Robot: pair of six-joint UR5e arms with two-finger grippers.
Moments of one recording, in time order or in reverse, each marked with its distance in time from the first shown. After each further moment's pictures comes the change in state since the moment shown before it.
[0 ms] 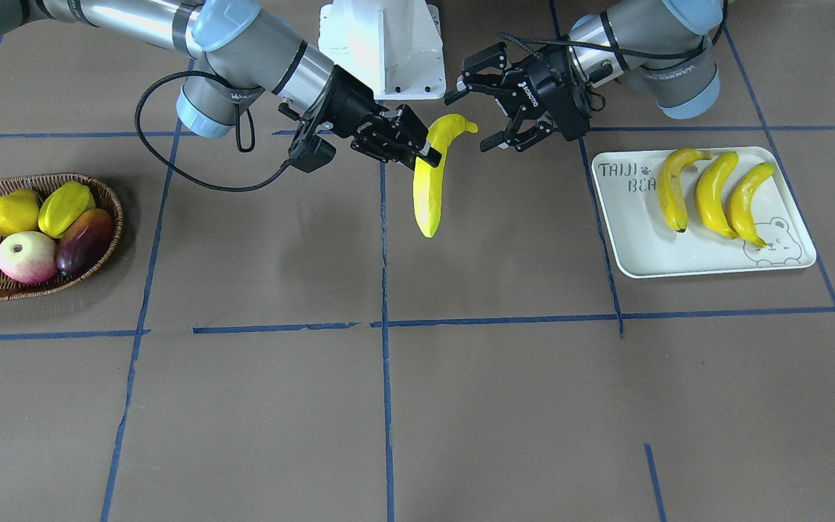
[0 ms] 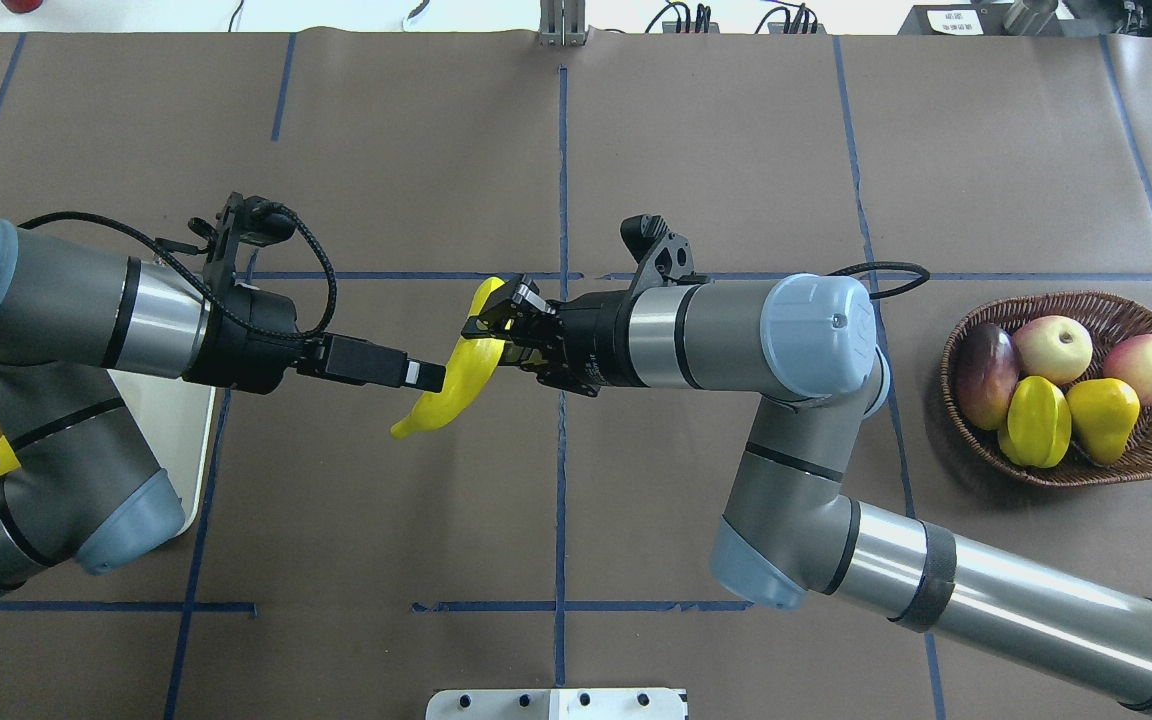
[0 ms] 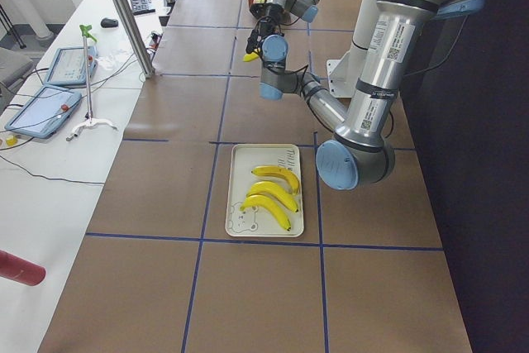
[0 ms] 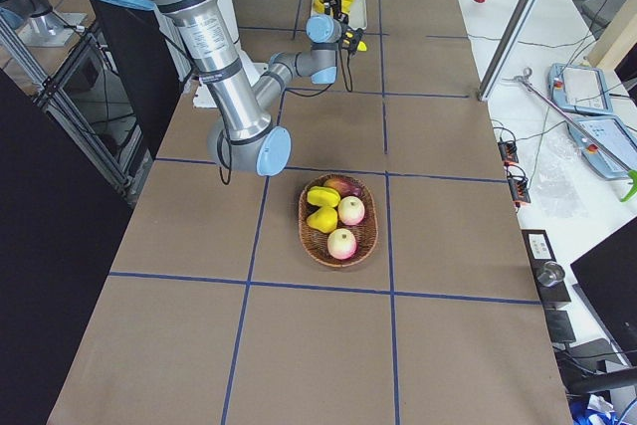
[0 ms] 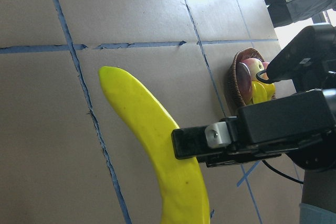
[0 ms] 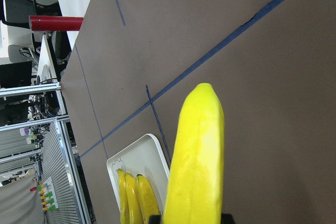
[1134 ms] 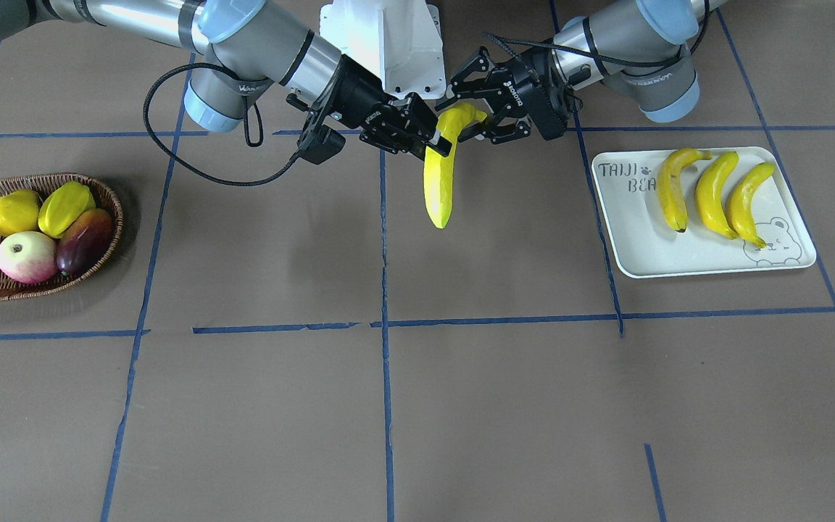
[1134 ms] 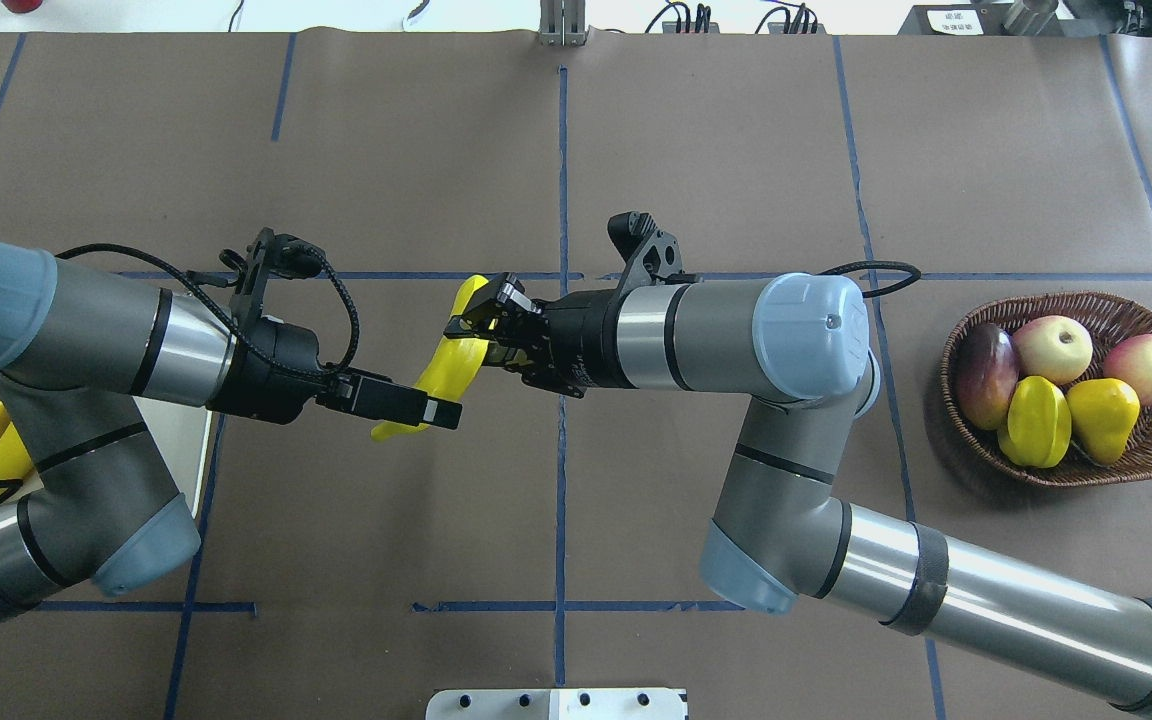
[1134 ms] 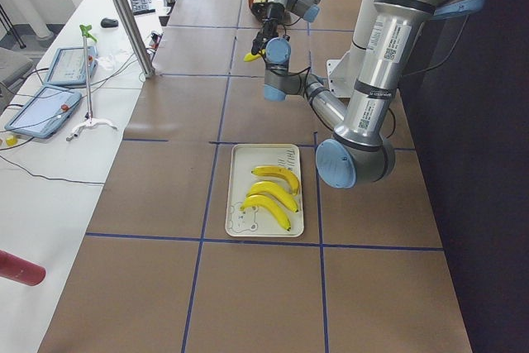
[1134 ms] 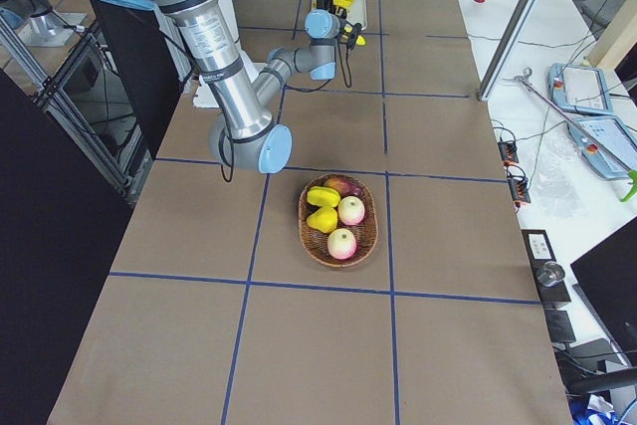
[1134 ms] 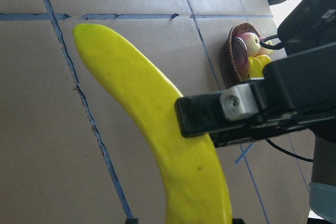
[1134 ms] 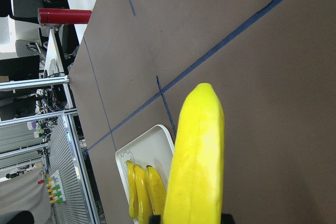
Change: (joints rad) left arm 0.036 -0.004 0.010 -0.007 -0.002 0.029; right arm -0.010 0.018 0.008 -0.001 -0.003 -0.001
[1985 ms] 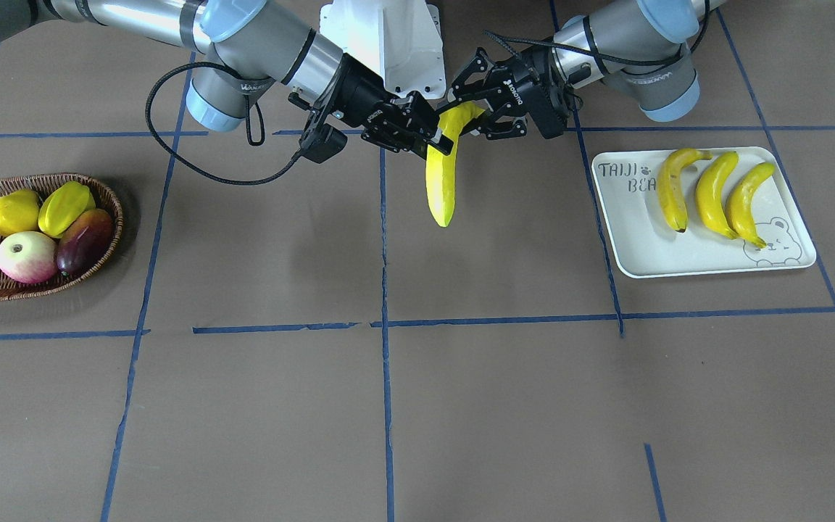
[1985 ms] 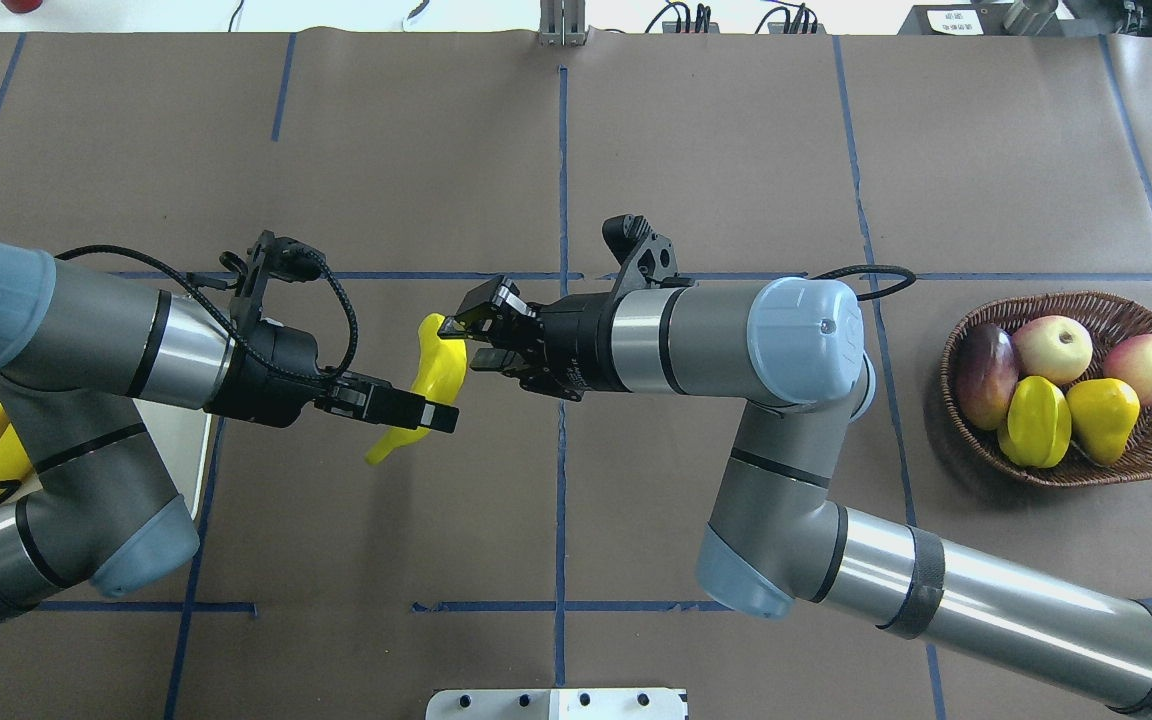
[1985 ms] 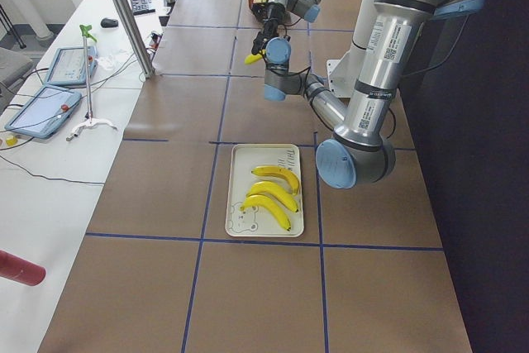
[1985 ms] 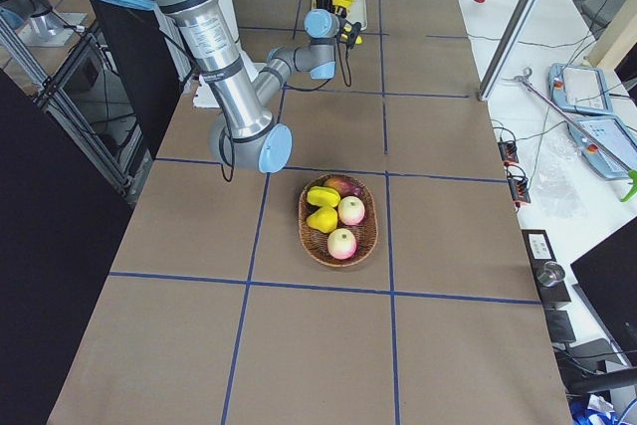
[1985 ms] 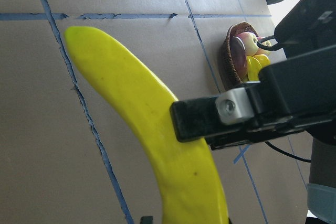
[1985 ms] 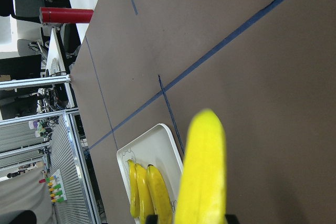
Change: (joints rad) left arm 0.000 0.003 -0.003 0.000 -0.016 0.001; right arm -0.003 0.005 -0.001 0.000 -0.011 -0.004
